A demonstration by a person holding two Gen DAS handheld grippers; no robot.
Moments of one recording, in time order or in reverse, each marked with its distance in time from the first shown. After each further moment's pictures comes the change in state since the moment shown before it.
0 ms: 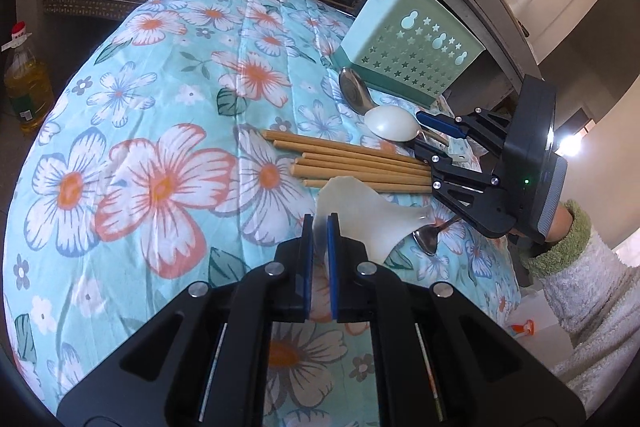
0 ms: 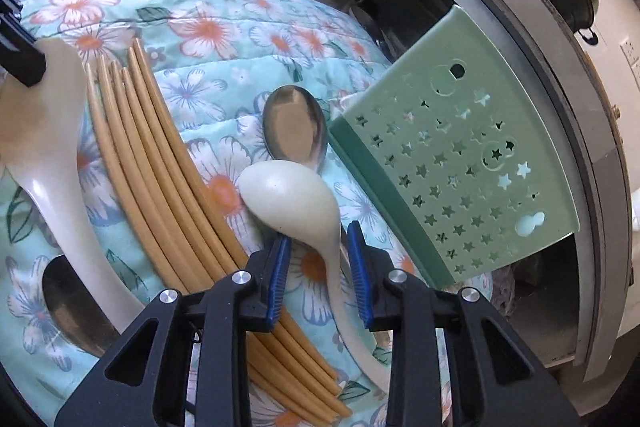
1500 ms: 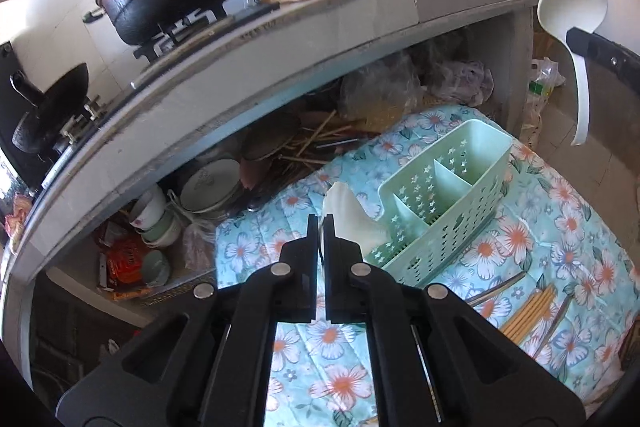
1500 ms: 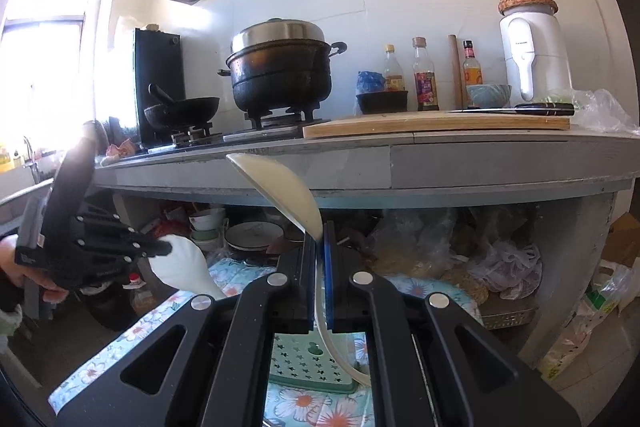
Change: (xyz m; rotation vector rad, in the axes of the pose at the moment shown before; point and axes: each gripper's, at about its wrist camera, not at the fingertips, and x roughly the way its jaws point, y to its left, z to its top) left arm 0.031 -0.183 0.227 0.746 -0.090 0.465; right arm -0.109 -0.249 -0.055 0.978 -0.577 0.001
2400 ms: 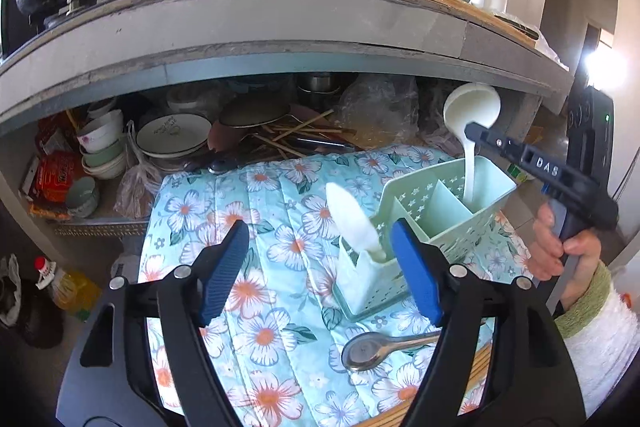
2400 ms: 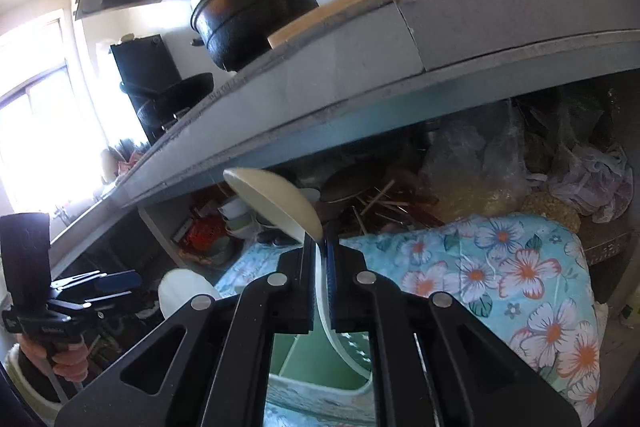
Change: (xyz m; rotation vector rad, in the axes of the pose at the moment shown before) left arm 0.028 0.041 -0.054 -0.376 -0.083 -0.190; right arm 0.135 -0.035 -0.054 0.250 0.167 0.155
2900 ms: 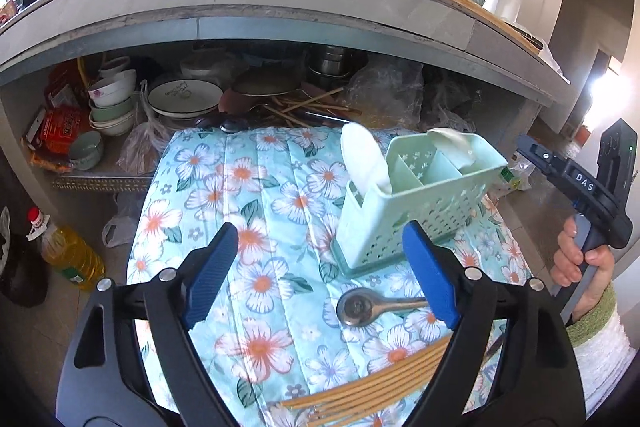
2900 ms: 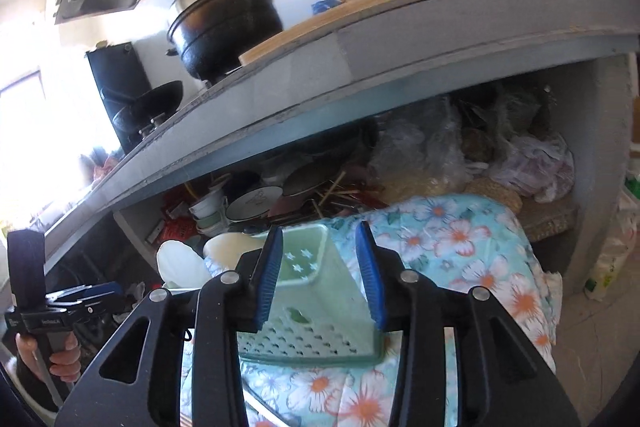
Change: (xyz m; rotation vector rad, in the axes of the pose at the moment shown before) left arm -0.026 0.013 -0.042 -0.102 0.034 -0.012; right arm -0.075 -0.004 -0.017 0.059 -0.021 -0.145
